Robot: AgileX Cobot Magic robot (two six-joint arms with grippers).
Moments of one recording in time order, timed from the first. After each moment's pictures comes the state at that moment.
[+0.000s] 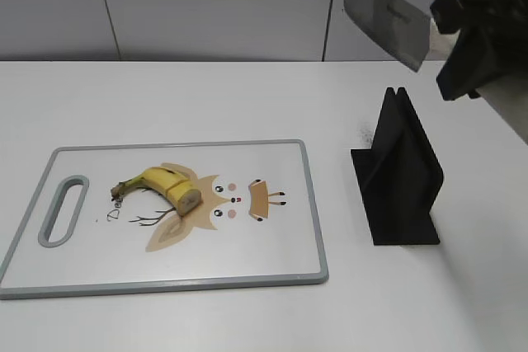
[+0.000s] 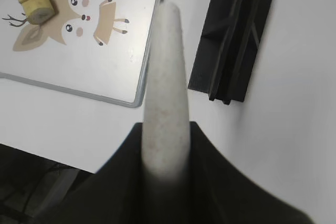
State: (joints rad) left arm 0.01 0.24 -0.58 0.02 1.21 0.20; right arm 0.48 1.34 -1.25 0.11 1.12 0.27
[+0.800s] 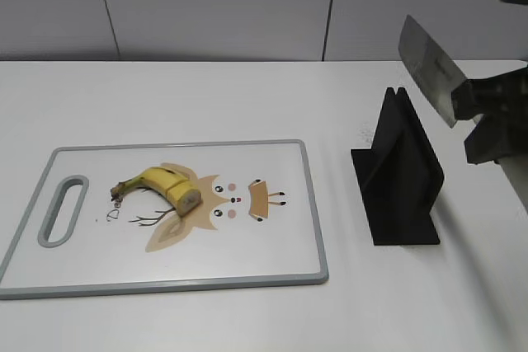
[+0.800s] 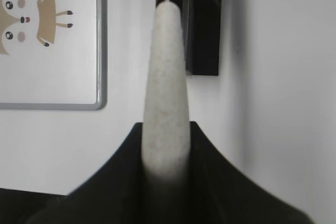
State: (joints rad) left arm 0.01 0.00 -0.48 0.02 1.08 0.17; right arm 0.48 1.21 -0.93 0.00 0.91 0.50
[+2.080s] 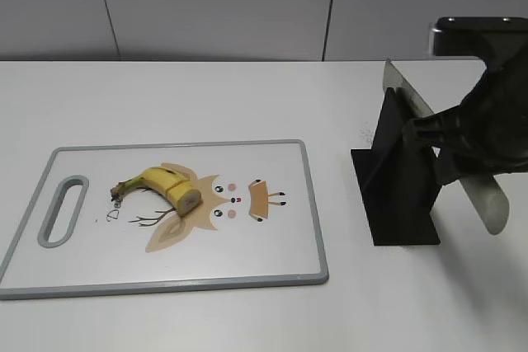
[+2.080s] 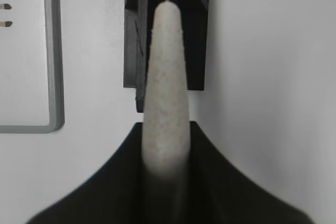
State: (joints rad) left arm 0.01 0.00 -0.48 0.02 1.08 0.16; right arm 0.48 1.44 -0.93 -0.09 0.82 0.53
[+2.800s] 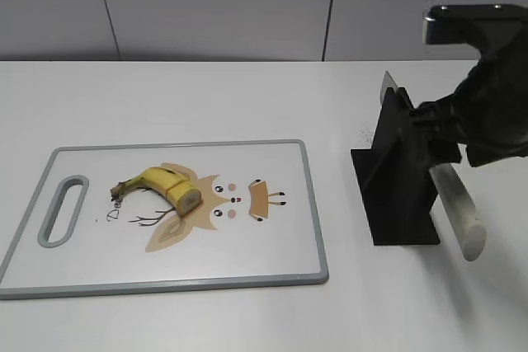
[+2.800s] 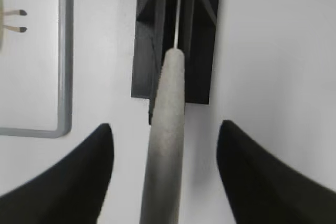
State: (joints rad) left arm 0.01 0.00 -0.48 0.02 1.08 0.16; right arm 0.48 1.44 -0.95 -0.08 0.80 0.47
